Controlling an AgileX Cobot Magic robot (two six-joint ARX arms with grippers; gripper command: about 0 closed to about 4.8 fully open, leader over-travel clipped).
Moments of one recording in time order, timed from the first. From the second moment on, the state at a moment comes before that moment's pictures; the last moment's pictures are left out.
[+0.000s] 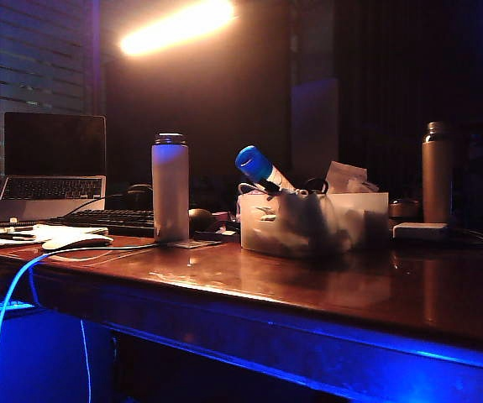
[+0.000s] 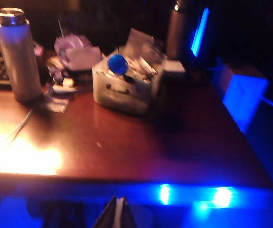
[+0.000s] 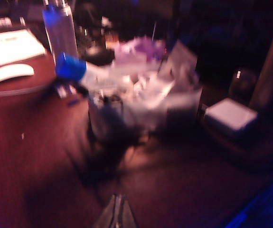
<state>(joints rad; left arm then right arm) -0.51 0.15 0.47 -0.46 0.13 -0.04 0.17 0.39 0.40 -0.16 -0.18 -0.05</state>
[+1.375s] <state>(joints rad) -0.51 0.15 0.01 -0.12 0.05 0.08 0.17 0.39 0.01 0.00 -0.15 0.05</state>
